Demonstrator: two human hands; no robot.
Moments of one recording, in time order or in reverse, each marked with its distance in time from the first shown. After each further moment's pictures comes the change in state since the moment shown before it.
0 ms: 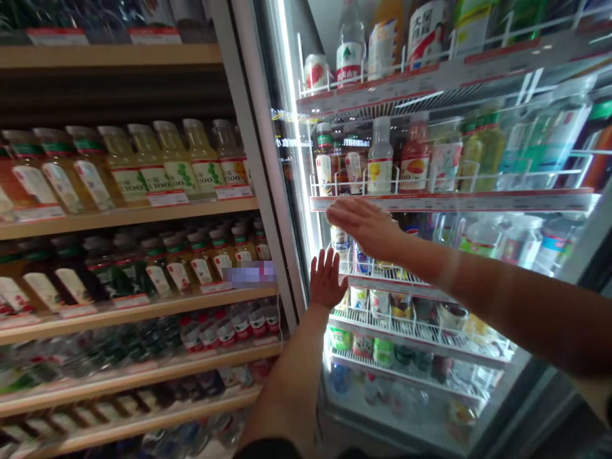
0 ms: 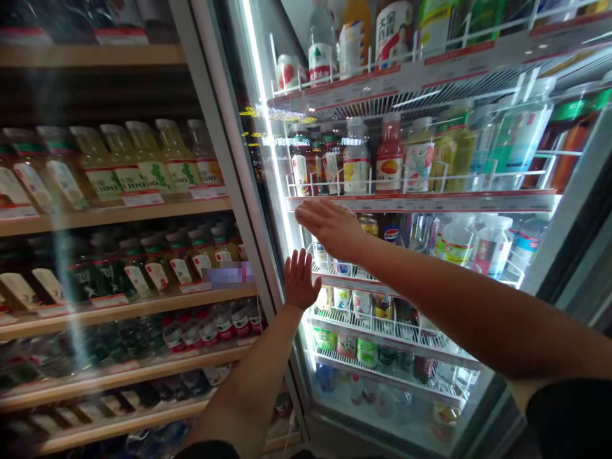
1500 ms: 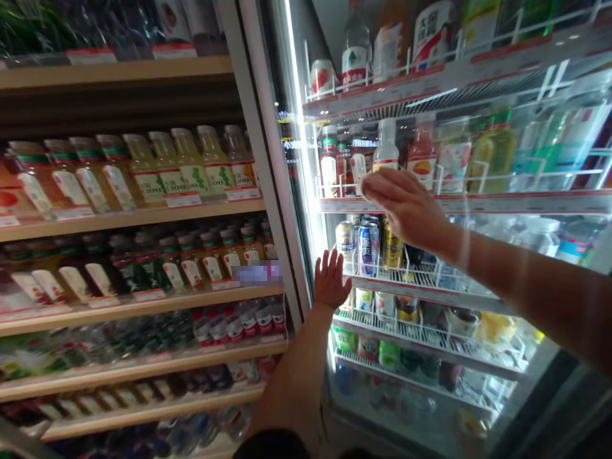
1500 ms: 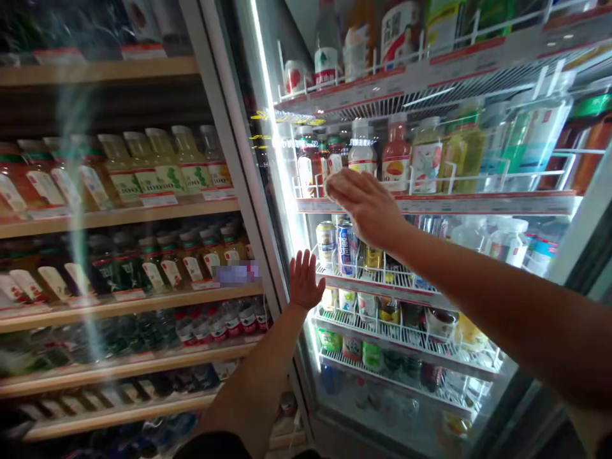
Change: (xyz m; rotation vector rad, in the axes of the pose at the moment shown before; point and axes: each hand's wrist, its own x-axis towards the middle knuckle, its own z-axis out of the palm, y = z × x) left_hand 0.002 0.001 -0.003 0.043 0.015 0.018; right_hand -0.029 0.025 -0.035 -0.025 0.106 0.128
